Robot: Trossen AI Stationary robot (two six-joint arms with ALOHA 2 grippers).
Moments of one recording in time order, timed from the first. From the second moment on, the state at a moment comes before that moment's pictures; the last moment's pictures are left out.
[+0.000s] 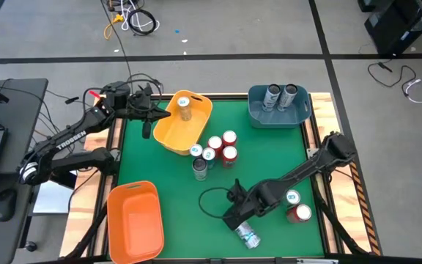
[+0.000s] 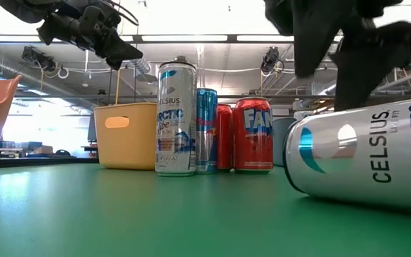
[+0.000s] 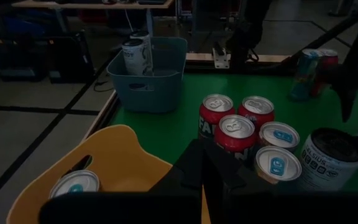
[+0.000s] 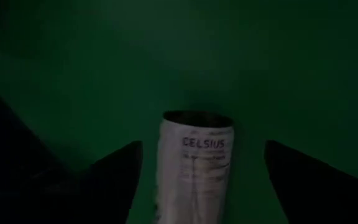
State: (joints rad) left arm 0.80 0.88 0.70 -0.16 0.67 0.25; right arm 0.51 1.87 1.40 -0.76 0.09 1.38
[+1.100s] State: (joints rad) left arm 0.80 0.88 0.70 -0.18 0.66 0.25; right arm 0.43 2.19 1.69 -0.92 0.00 1.11
